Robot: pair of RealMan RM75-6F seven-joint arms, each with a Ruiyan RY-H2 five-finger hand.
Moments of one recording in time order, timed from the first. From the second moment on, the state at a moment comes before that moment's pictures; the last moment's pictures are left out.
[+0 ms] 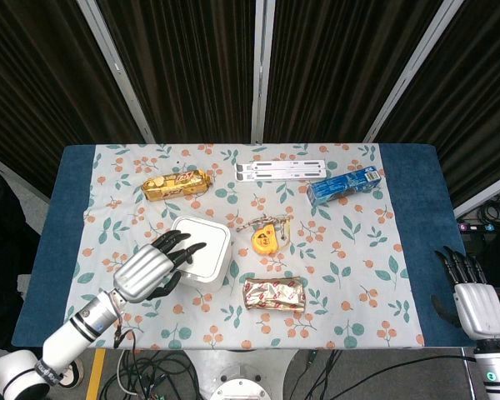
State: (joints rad) left arm -0.59 -1.15 -0.03 -1.92 1.58 1.07 0.14; right arm 0.08 -1.19 0.01 -1.40 -1.55 1.45 0.12
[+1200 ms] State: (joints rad) left arm -0.23 -1.09 0.02 -1.82 1.62 1.58 0.19; right arm 0.08 -1.19 0.02 -1.43 -1.55 1.46 0.12
